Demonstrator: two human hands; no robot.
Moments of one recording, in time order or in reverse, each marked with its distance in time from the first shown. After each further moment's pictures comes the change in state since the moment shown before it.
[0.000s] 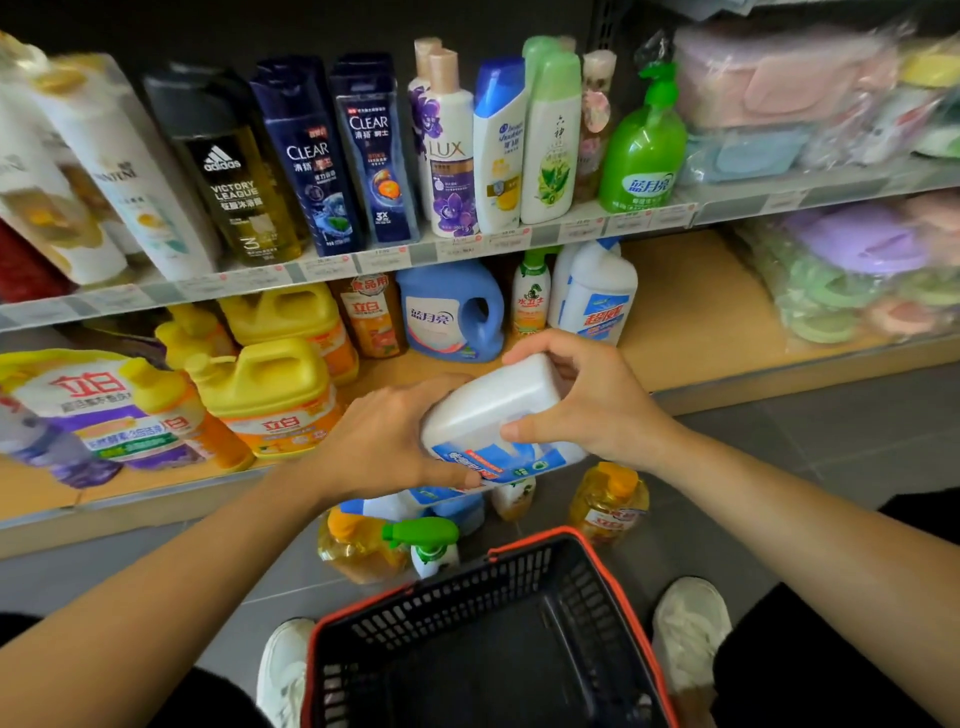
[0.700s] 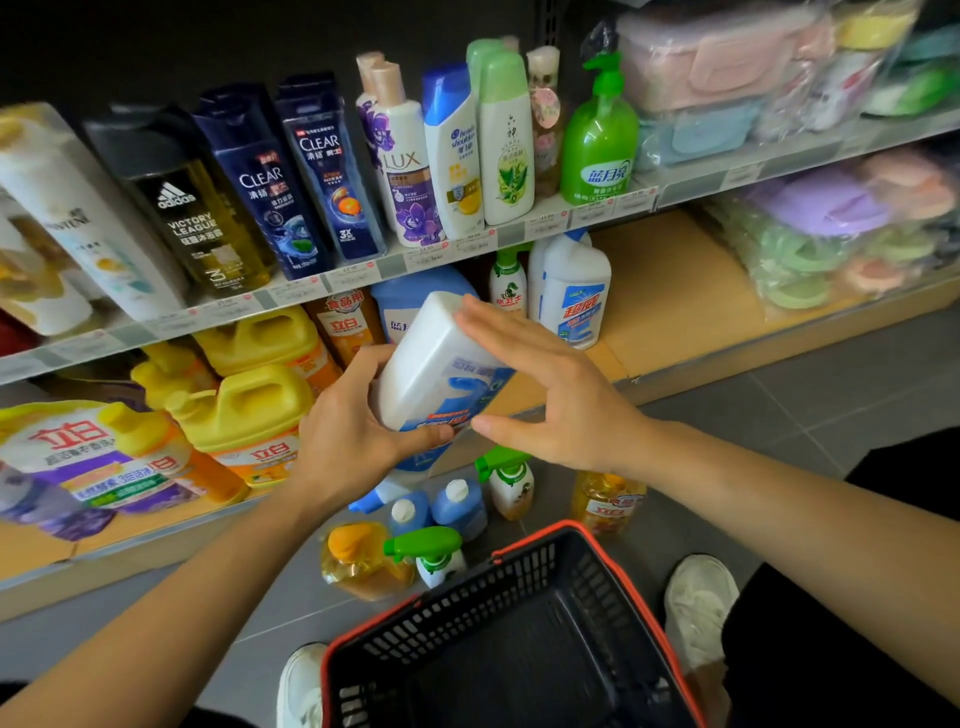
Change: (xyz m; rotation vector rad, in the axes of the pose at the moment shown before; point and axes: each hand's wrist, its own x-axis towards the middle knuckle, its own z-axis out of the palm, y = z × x) left_hand -0.003 0.001 -0.005 -0.217 0.356 -0.192; right_hand -0.007 -0.009 0.008 -0.328 0.007 -0.331
